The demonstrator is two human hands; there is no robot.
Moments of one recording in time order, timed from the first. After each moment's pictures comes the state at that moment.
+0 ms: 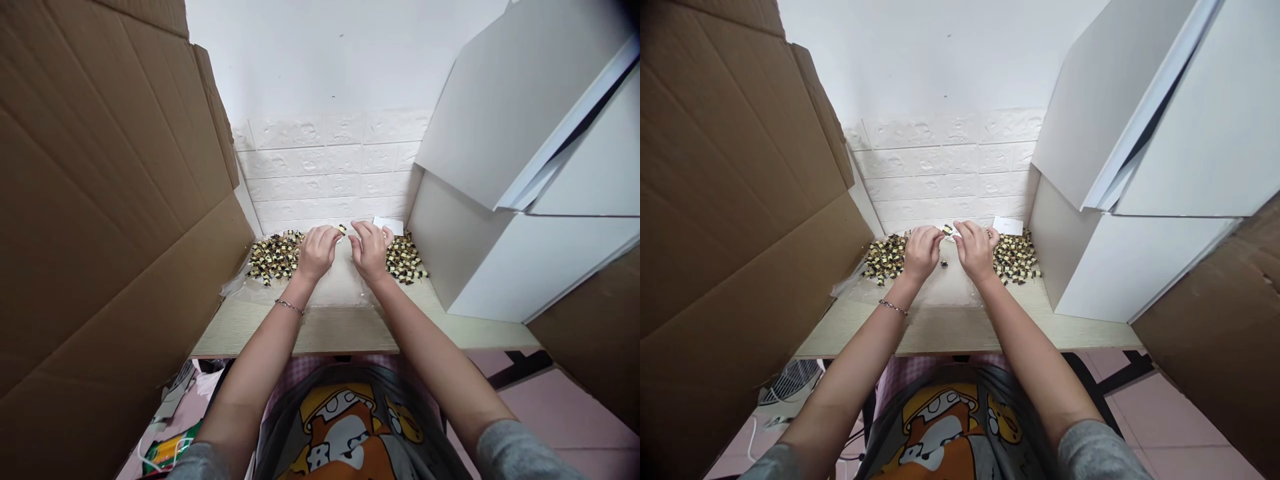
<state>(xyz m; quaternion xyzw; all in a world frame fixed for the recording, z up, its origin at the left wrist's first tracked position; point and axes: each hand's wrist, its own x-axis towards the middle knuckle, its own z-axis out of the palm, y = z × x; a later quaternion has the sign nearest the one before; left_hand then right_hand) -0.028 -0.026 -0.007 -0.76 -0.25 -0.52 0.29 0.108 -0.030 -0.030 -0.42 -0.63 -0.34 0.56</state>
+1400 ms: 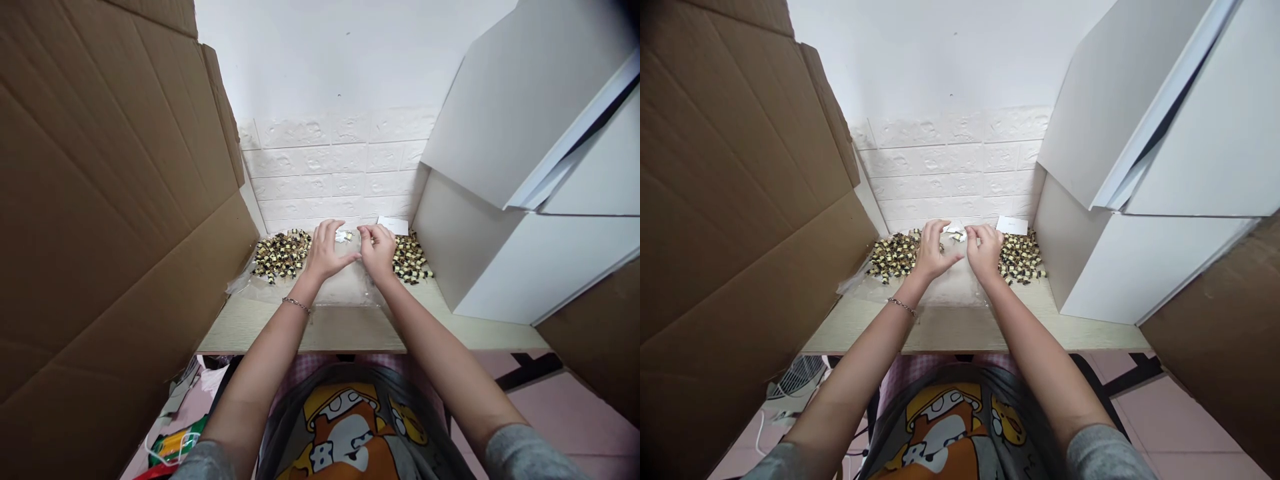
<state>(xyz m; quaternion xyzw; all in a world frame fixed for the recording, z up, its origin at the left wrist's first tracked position) -0.025 -0.020 -0.019 -0.79 -0.31 -0.51 0.11 0.106 -0.028 -0.026 -0.47 -0.61 -0.13 0.63</state>
